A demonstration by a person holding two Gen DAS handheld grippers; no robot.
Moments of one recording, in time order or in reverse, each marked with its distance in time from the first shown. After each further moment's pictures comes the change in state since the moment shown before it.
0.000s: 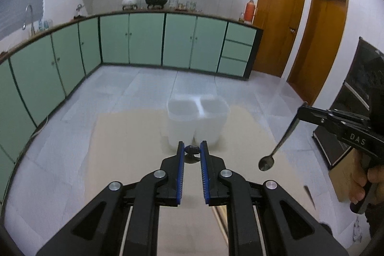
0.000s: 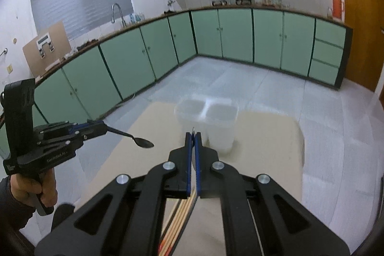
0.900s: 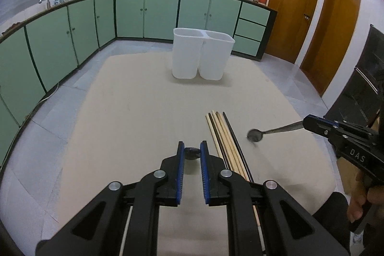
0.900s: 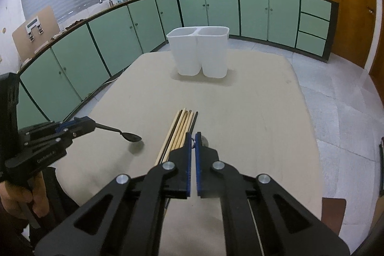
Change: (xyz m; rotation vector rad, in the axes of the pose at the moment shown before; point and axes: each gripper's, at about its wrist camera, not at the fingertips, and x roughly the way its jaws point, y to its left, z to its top) left arm 0.000 -0.030 -0.154 -0.073 0.105 0.081; right arm 0.000 0.011 -0.171 0.045 0.107 -0.082
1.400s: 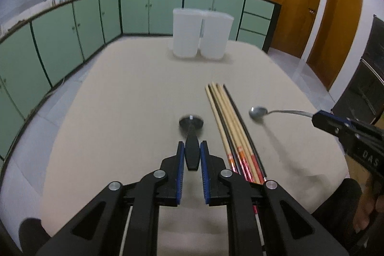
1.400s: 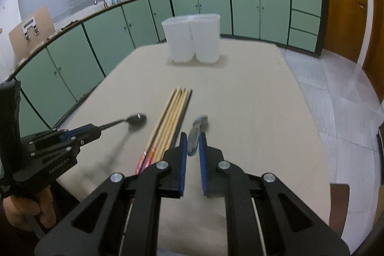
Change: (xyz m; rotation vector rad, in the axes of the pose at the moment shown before) left arm 0.006 -0.022 -0.049 0.009 0.000 0.053; right arm -0.008 0.005 -0.049 0.028 -0.032 -0.029
